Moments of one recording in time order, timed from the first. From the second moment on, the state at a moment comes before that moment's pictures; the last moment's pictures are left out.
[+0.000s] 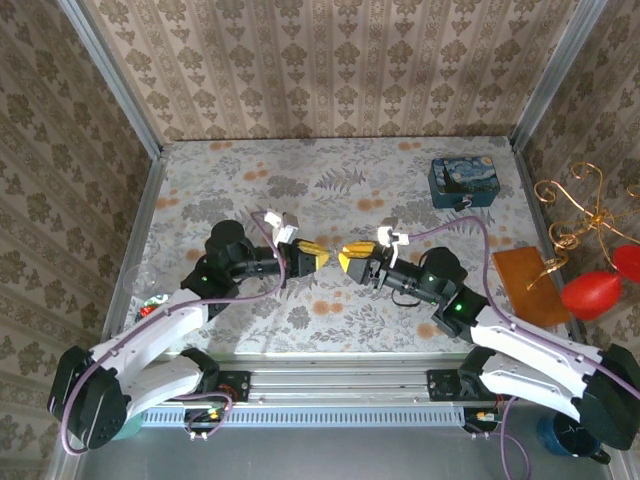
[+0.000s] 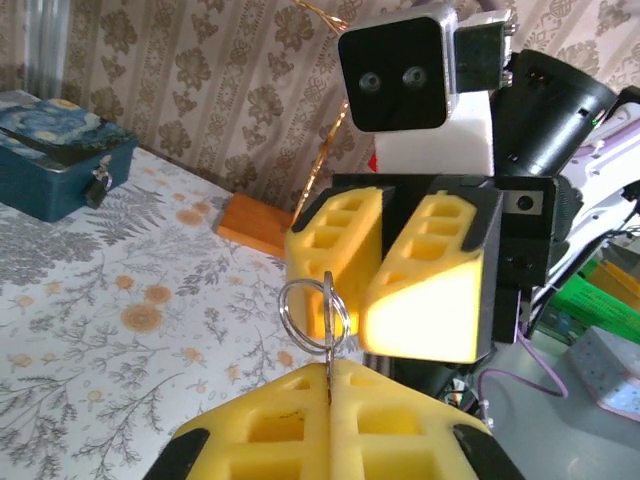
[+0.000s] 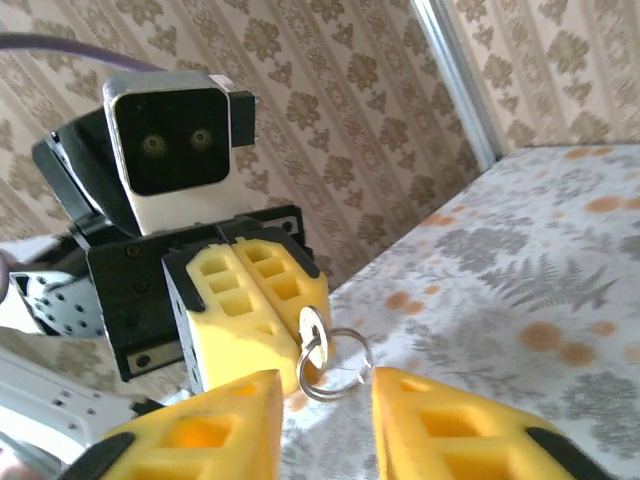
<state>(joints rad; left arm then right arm) -0.65 1.01 0.62 0.29 0.84 -0.31 0.76 0.91 0.50 0.46 -0.27 0.49</state>
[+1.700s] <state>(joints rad) -0.70 0.90 0.27 0.19 0.21 -0.01 0.23 1.90 1.49 -0.69 0.36 0.38</state>
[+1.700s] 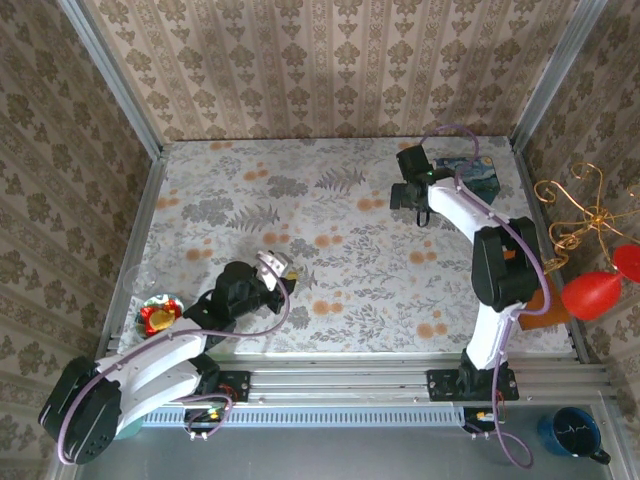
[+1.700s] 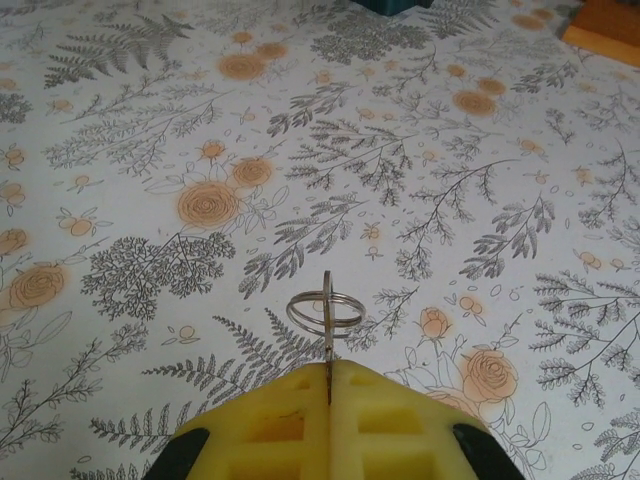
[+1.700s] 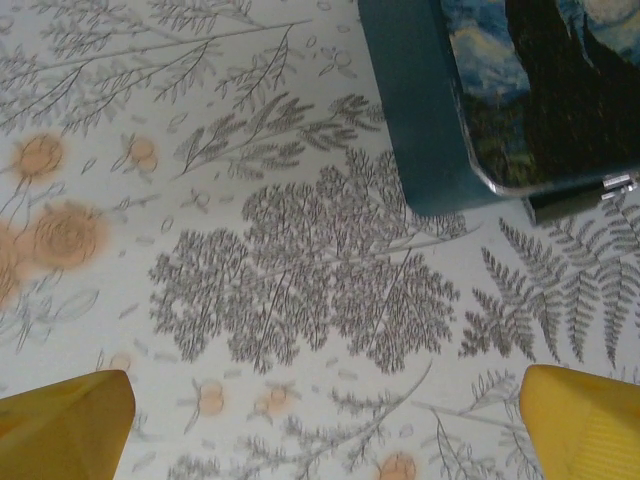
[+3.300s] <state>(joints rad) -0.69 0.71 0.20 0.21 0.15 -0.01 0.15 2.19 1.83 -0.72 0.36 0.25</state>
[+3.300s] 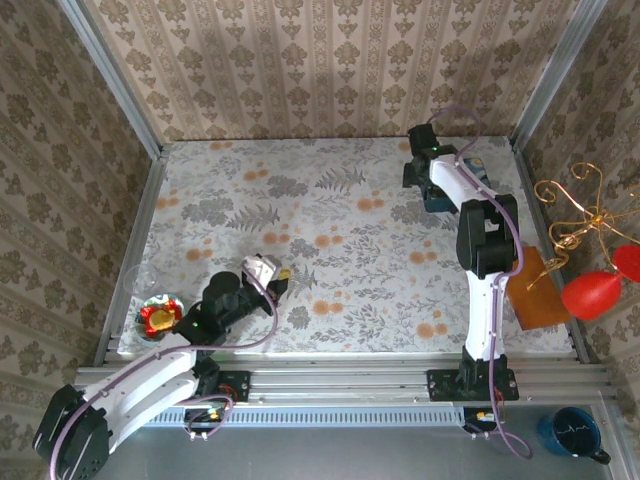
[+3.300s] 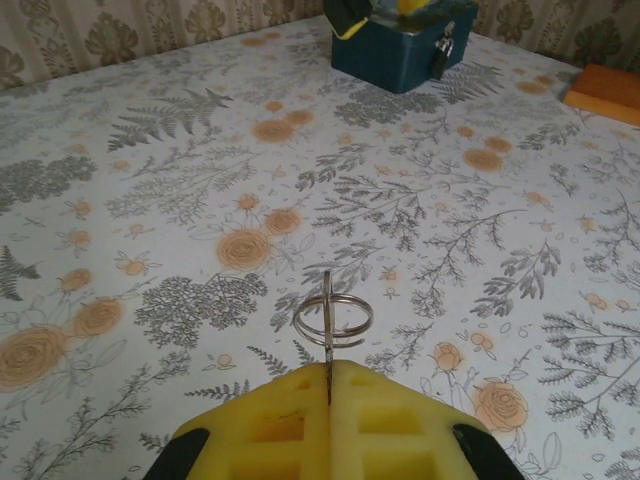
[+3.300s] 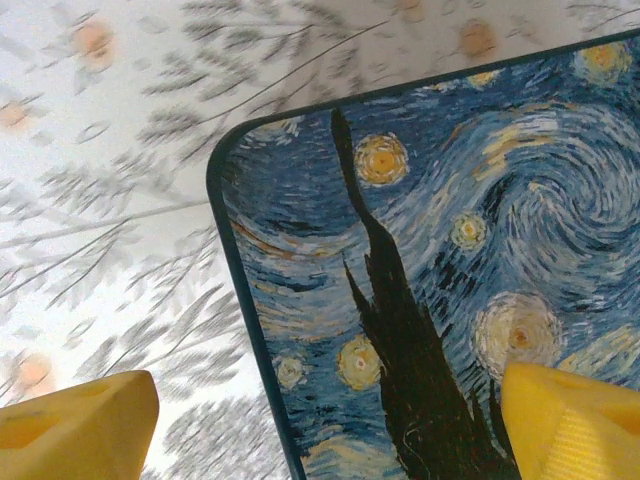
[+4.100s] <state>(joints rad) -0.68 0.63 0.18 0.19 0.13 -0.01 0.75 1.95 1.50 -0.56 0.17 0.44</state>
